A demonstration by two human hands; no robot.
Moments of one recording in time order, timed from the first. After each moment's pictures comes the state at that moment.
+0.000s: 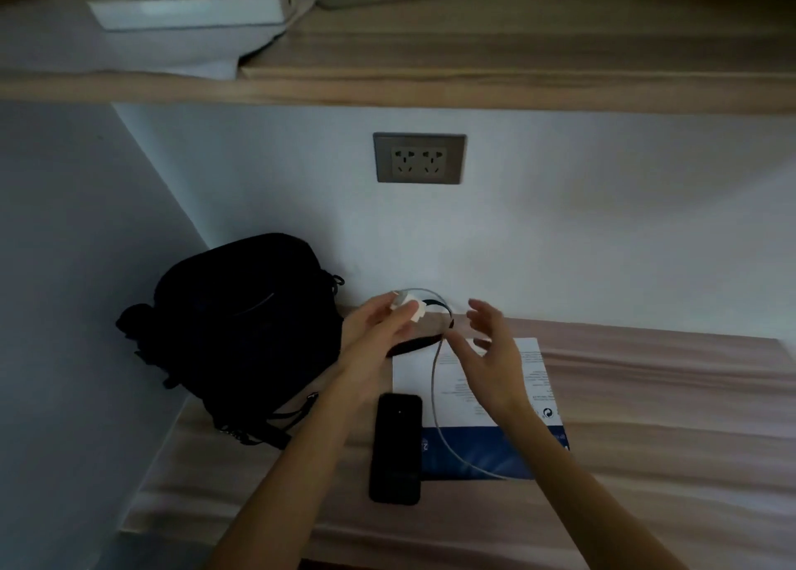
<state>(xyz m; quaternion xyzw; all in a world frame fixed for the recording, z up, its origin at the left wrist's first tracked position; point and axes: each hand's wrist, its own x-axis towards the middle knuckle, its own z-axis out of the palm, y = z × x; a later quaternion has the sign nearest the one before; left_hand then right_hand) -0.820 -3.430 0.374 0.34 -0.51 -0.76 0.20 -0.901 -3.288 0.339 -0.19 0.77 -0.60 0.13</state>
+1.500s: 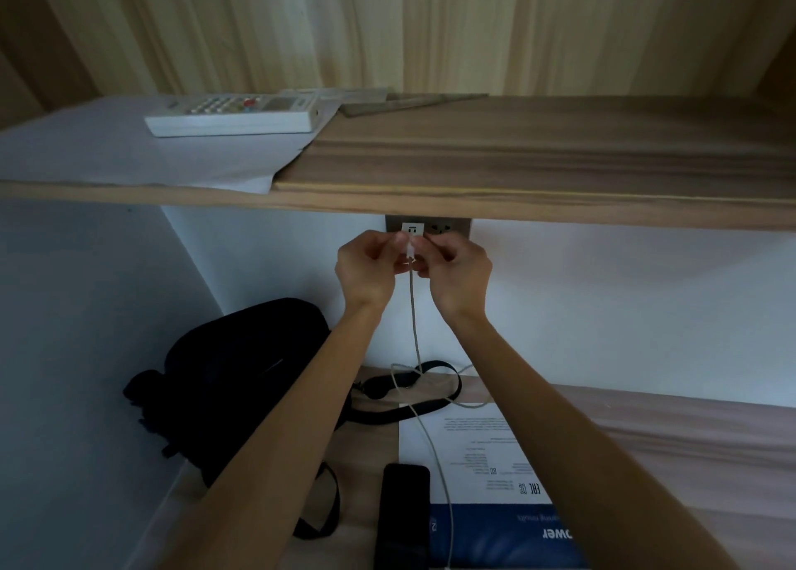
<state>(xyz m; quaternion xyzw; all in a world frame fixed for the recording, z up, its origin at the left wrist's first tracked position) -0.912 -3.508 0.471 0.28 -0.63 -0.60 0.39 -0.978 -3.419 0.462 -0.25 0.69 -0.68 -0.01</state>
